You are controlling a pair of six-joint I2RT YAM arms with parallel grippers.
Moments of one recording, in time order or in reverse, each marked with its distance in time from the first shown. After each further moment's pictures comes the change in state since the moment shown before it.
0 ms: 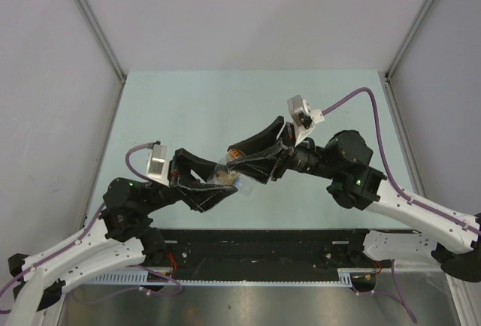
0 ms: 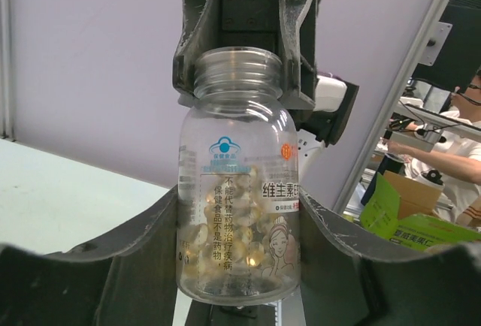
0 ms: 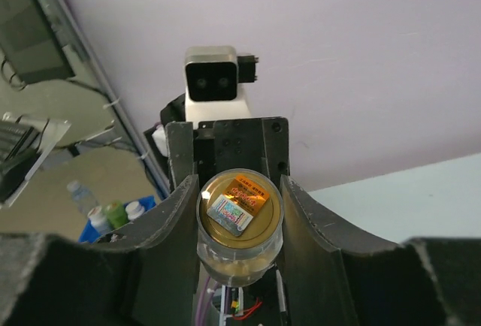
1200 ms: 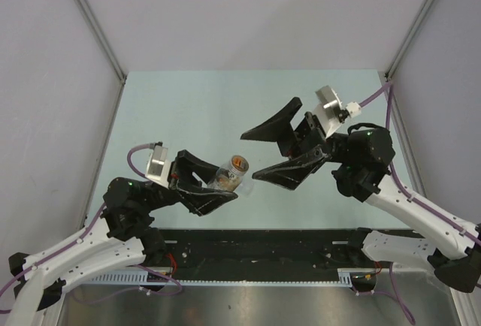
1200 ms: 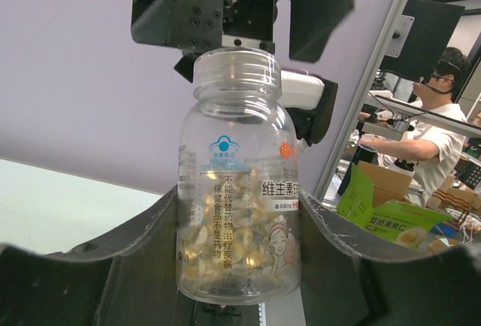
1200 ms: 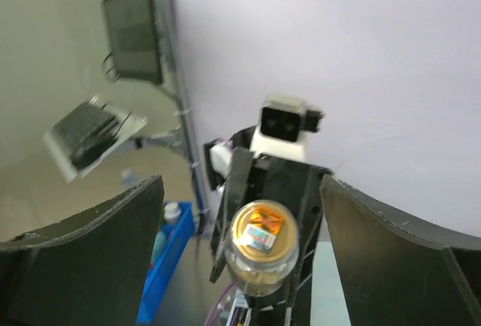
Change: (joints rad) left arm 0.000 0.016 -0.001 0.055 0.105 -0.041; right arm -0.215 0.025 -0.016 0.393 -0.507 0.190
